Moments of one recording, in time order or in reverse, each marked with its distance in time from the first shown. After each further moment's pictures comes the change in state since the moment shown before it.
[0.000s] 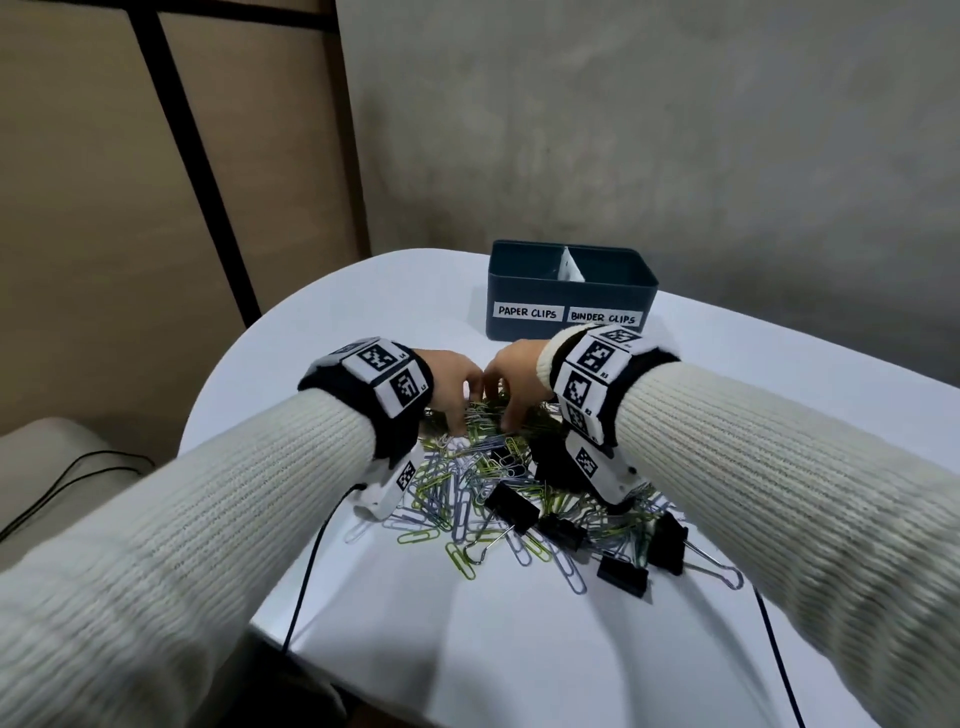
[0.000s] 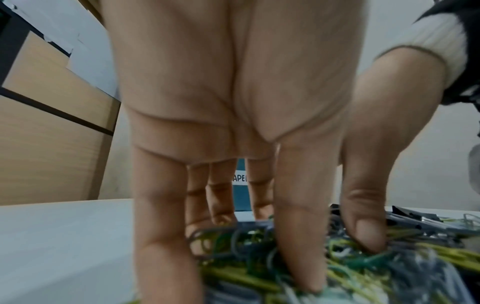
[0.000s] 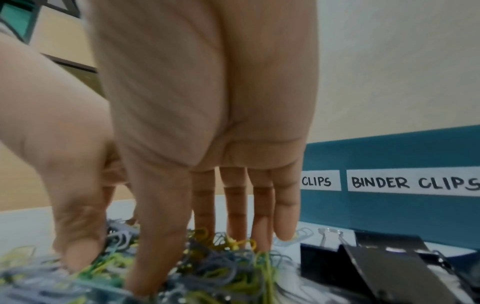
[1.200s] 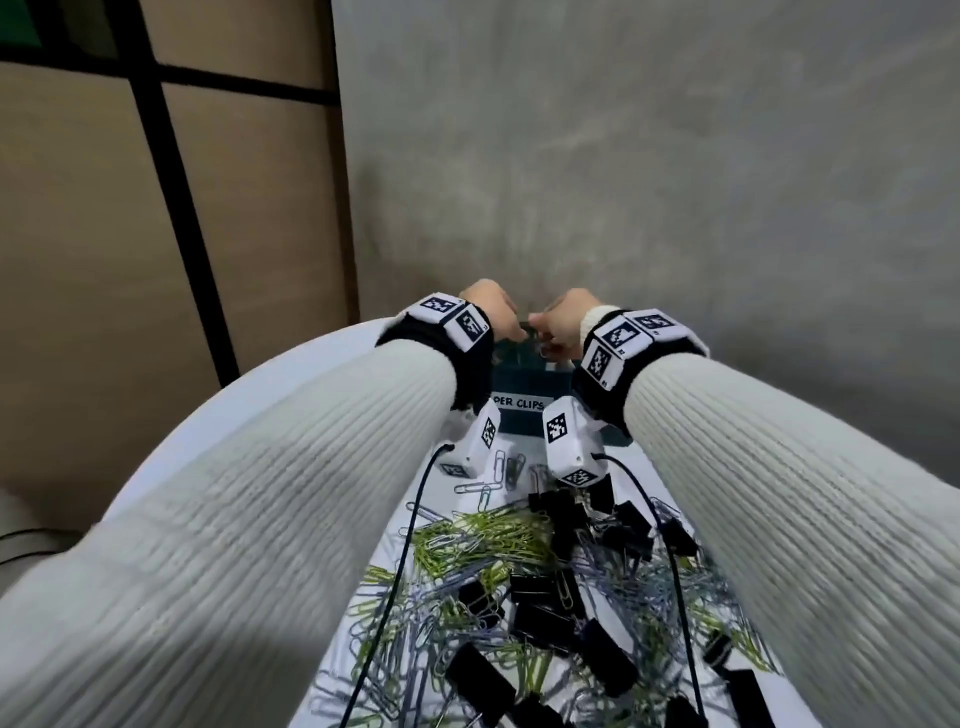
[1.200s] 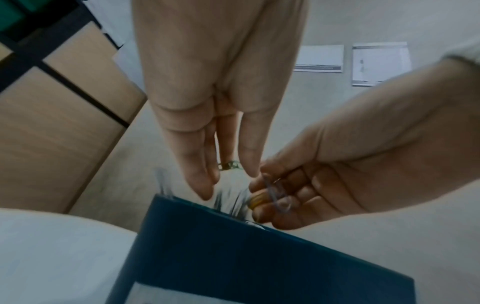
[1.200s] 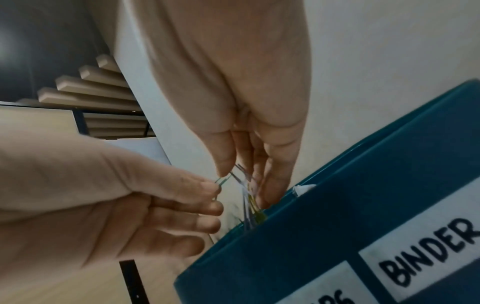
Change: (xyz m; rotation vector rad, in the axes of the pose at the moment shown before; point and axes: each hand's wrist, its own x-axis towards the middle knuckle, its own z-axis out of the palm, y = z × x) left_hand 0.098 0.071 -0.107 -0.439 0.592 0.124; right_hand 0.069 0.133 -0.071 1.146 0.610 0.374
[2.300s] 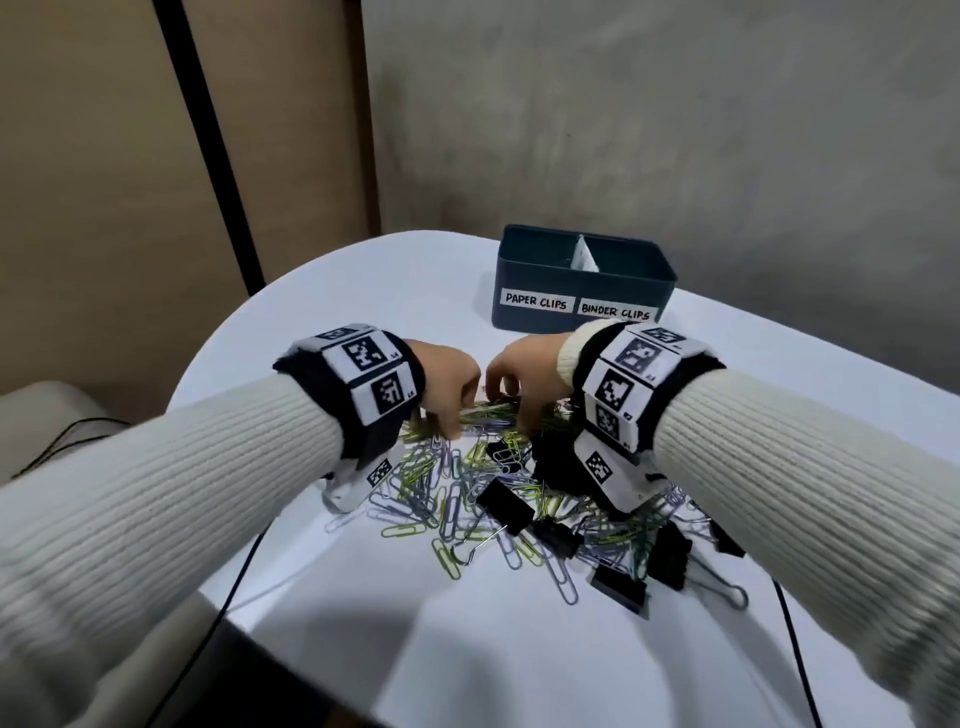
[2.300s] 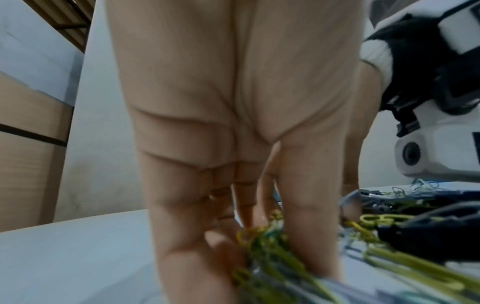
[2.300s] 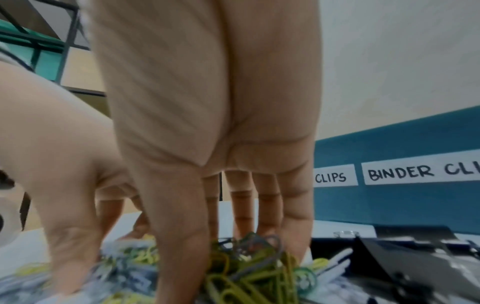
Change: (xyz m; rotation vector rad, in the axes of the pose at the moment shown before) left_hand -0.152 -0.075 0.003 0.558 -0.648 -0.088; right_hand -0.149 0.020 0.069 -1.151 -0.653 -0.432
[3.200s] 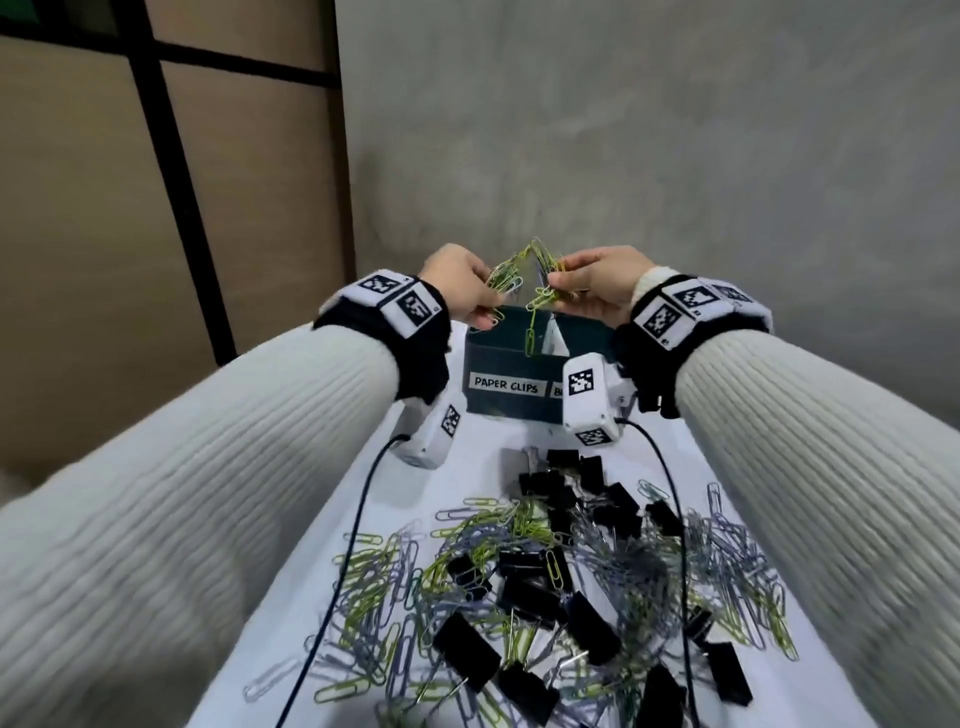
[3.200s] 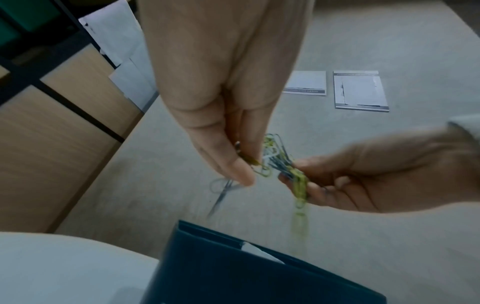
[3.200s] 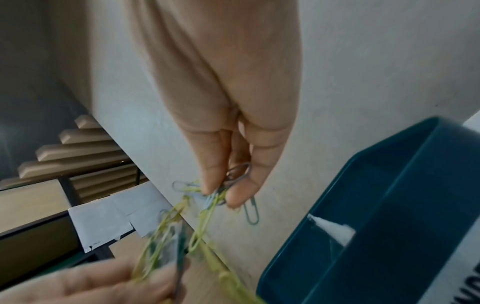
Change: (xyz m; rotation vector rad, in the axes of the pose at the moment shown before) left_hand 0.073 0.029 -0.128 -0.763 0.675 0.184; right_hand 0.007 0.135 -0.088 1.577 0.722 0.208
